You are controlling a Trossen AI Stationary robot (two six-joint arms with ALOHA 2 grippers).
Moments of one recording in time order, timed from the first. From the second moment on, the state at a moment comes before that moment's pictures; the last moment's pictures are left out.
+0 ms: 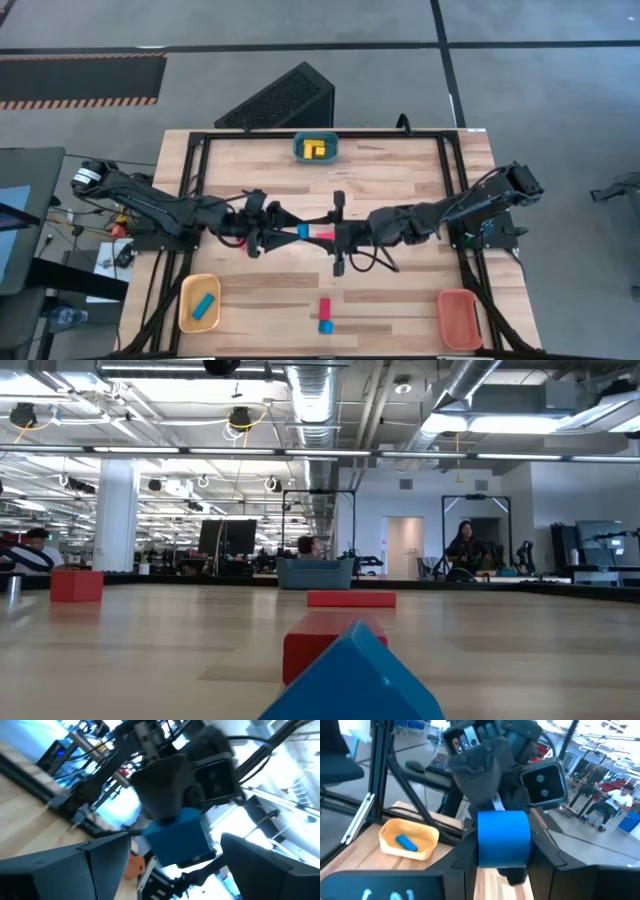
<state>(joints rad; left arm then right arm) -0.29 1.16 0.71 0.59 -0.18 -0.79 0.32 1.59 1.26 0.28 0.37 -0.32</state>
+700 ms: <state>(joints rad) -0.26 1.23 0.71 0.75 -0.09 -0.99 0.32 1.59 1.27 0.29 0.37 -0.40</state>
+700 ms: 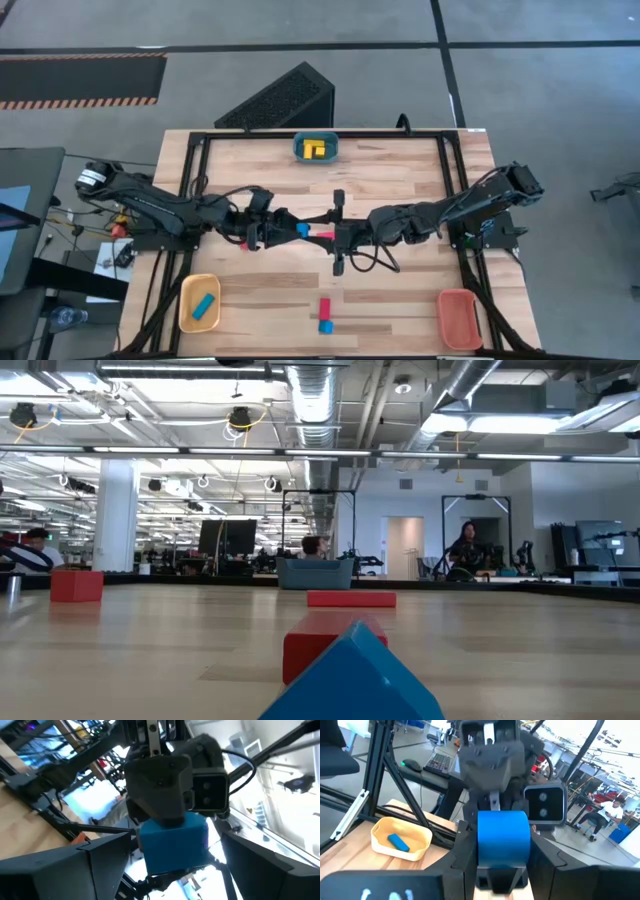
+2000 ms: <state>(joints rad) -0.22 1.21 0.71 0.48 -0.11 -0.96 0.37 1.58 1.27 0.04 0.56 0.00</state>
